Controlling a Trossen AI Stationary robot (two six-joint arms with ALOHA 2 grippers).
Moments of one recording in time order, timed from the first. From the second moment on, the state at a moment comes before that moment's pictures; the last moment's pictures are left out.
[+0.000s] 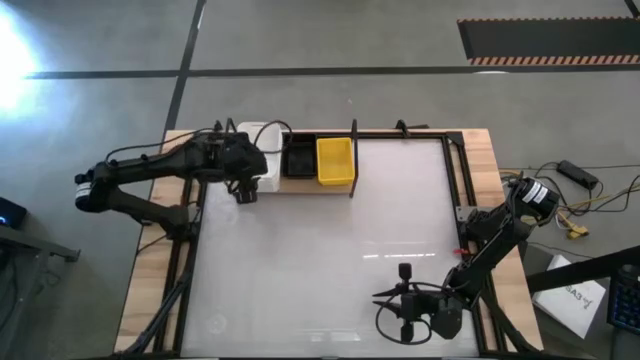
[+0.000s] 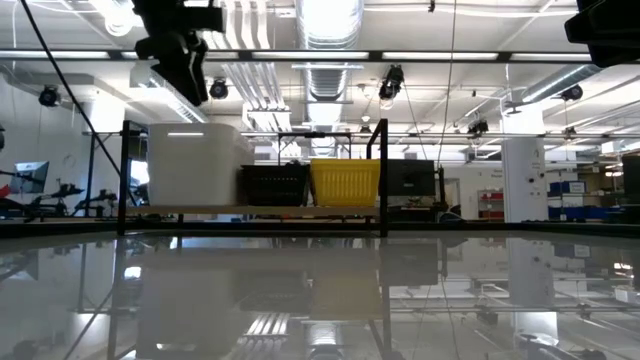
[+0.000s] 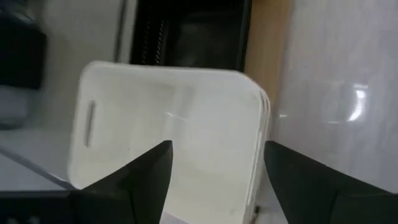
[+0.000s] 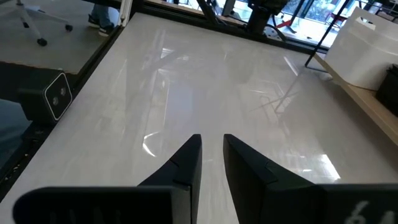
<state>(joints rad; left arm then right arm) 0.23 1.17 1.19 -1.05 -0.40 0.24 0.92 1.63 0.73 0.32 0.89 0.26</state>
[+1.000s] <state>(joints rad) -0.13 1.18 0.79 -0.91 -0.69 -0.27 0.91 1.63 0.73 0.32 0.89 0.26</state>
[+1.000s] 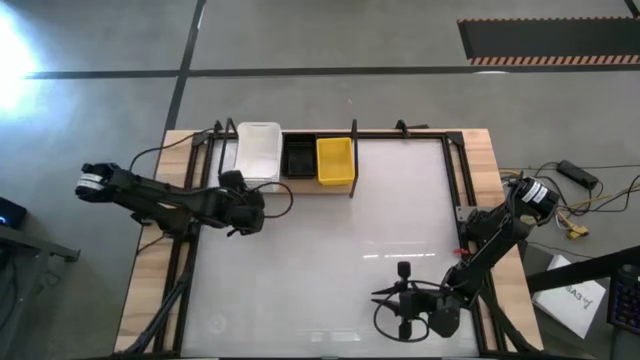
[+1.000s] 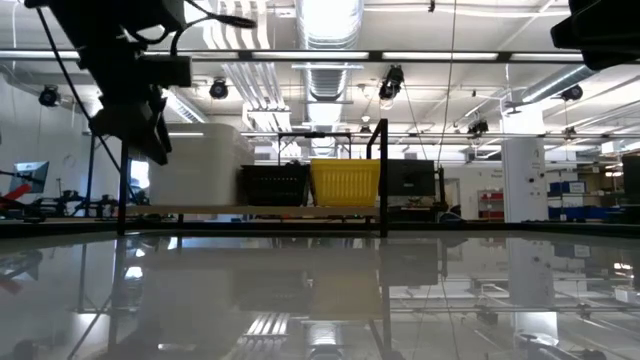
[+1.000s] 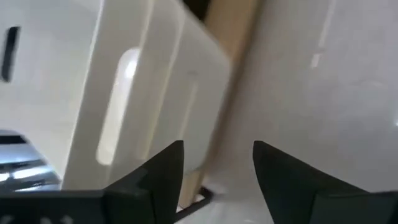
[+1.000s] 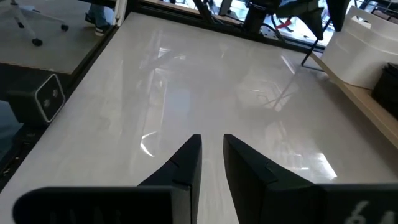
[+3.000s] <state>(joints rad) -0.20 1.19 0.72 -0.01 -0.46 -0.33 0.60 0.00 0.20 -0.25 0.52 0.26</state>
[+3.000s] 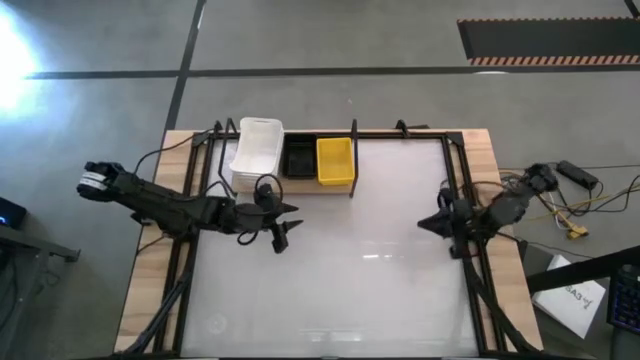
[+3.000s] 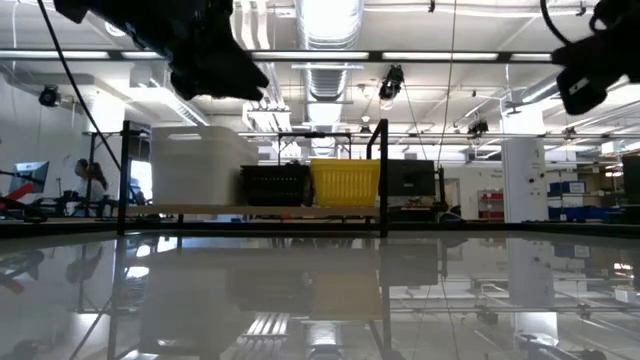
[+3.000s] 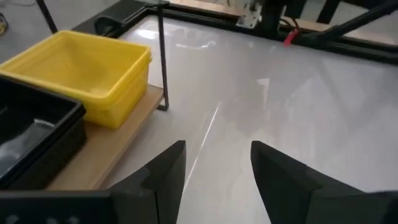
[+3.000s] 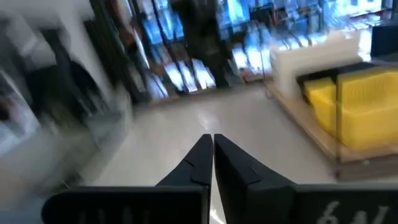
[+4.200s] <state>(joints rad) -0.10 0.28 0.08 0.28 -0.32 -0.12 -0.31 0.07 0.01 0.03 -0.10 0.23</state>
